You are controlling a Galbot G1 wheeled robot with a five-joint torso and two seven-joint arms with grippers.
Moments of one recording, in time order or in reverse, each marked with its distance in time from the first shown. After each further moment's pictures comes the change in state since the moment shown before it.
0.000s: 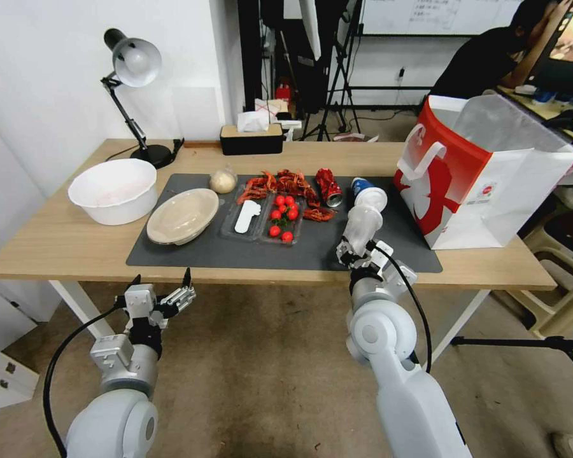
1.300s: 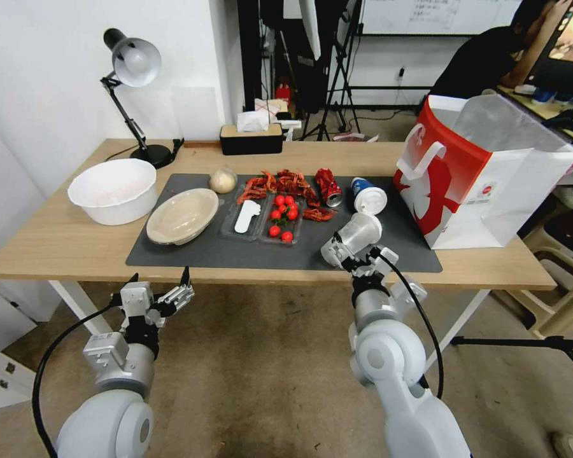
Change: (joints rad) left arm 0.009 -0.005 -0.010 -0.051 -0.006 0.048 0.002; right arm -0.051 0.008 -0.033 0.022 -0.024 0.034 -0.014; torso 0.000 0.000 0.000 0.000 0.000
